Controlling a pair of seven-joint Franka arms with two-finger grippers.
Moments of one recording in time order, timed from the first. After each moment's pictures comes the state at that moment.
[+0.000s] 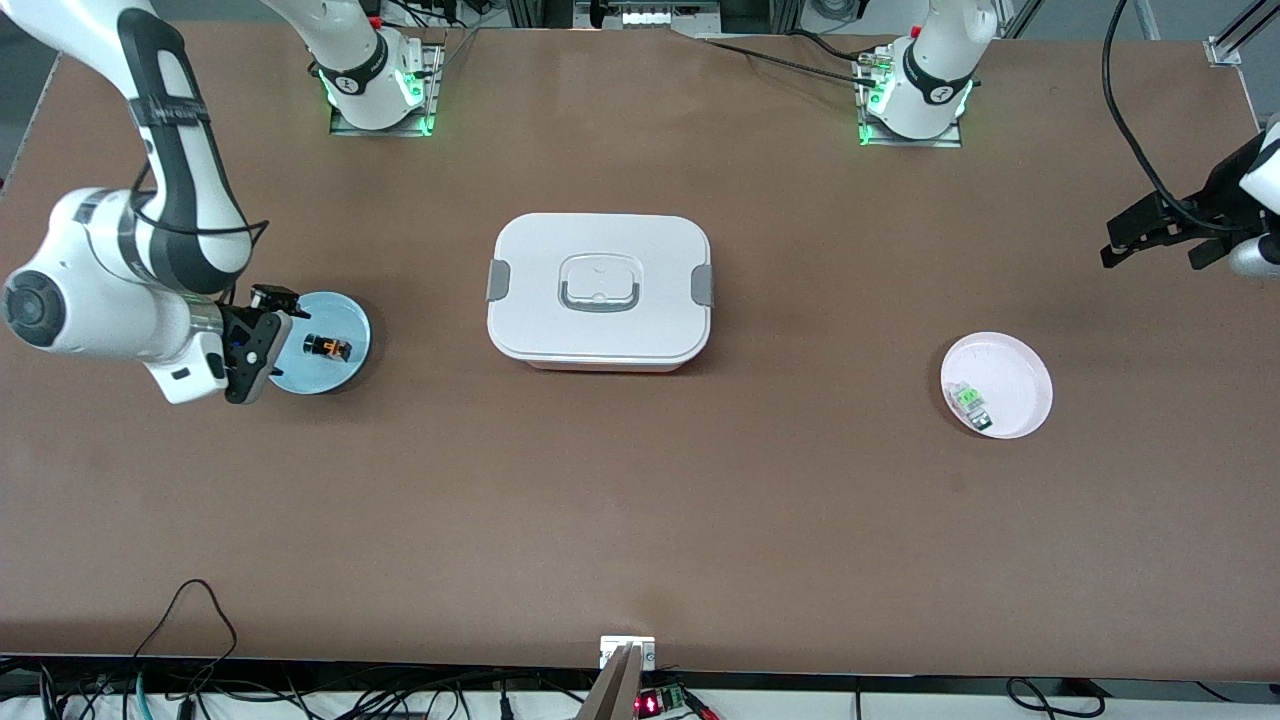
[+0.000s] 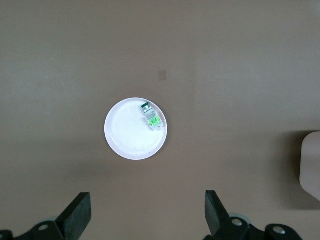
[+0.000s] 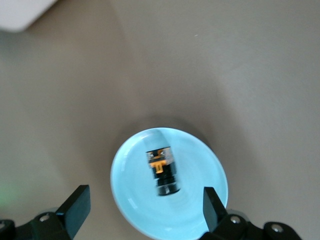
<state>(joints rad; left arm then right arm) 0.04 -0.03 0.00 -1.65 -0.03 1.66 0.03 0.10 0.31 -0.13 -1.85 0.17 1.92 -1.11</state>
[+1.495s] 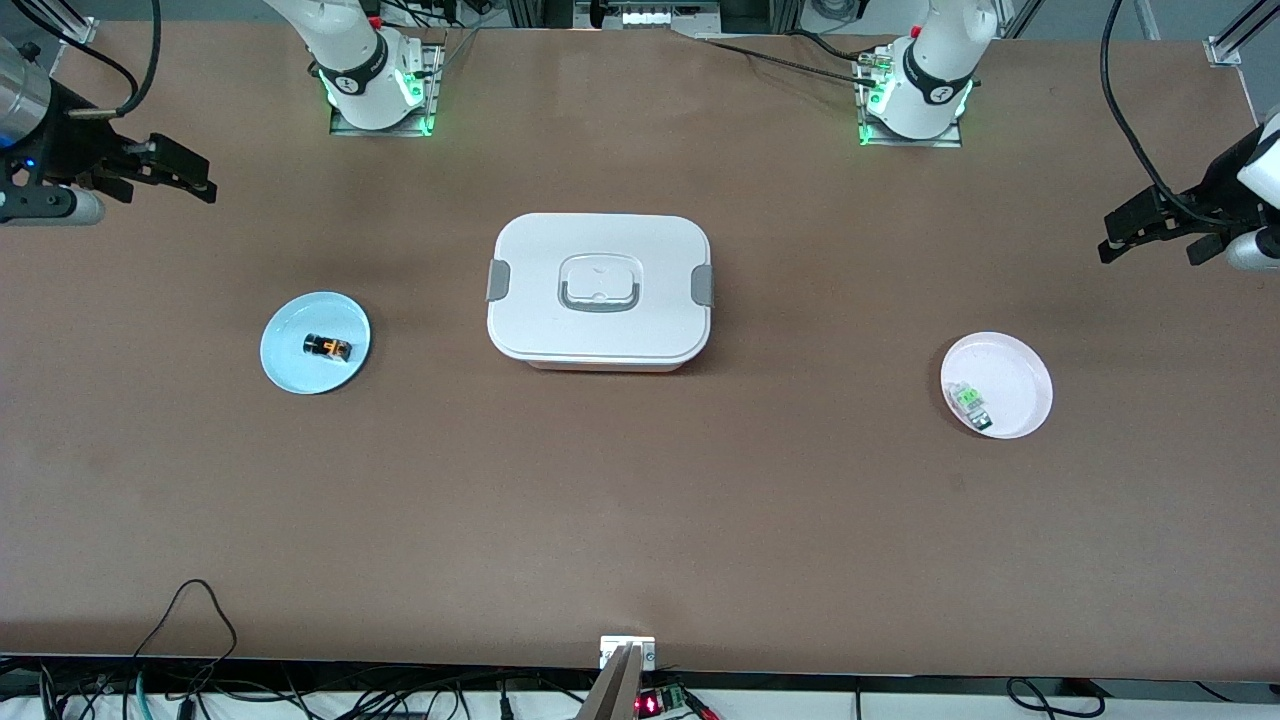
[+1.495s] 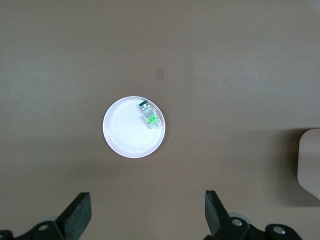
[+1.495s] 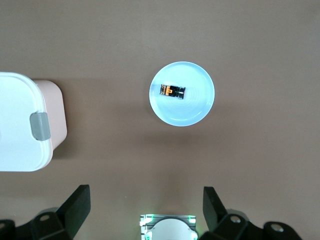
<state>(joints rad) 0.04 -0.03 -0.01 -1.65 -0.03 1.64 0.02 -0.01 -0.08 0.05 -1.67 0.03 1.46 0.08</state>
